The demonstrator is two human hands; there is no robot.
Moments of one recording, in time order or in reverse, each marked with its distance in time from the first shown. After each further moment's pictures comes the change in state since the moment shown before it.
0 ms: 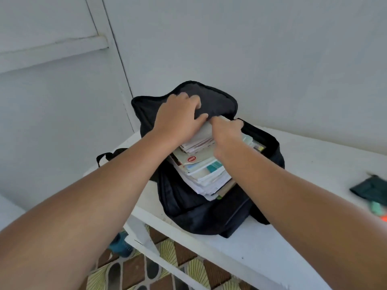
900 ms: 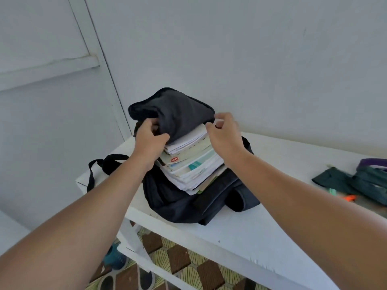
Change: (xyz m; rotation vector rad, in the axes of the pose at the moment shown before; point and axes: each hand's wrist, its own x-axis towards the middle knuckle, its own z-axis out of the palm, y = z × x) left_hand -0.055 0.004 0.005 -0.861 0.132 -0.589; right_hand -0.032 -0.009 -0.080 -0.375 -0.076 -0.482
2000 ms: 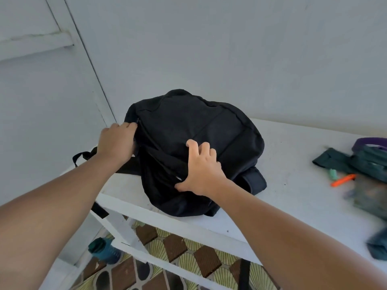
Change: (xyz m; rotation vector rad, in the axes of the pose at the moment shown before) left_hand 0.061 -0.097 -0.058 1.300 -0.142 0.552; right_hand -0.058 0.071 0.068 -0.902 -0.310 -0.158
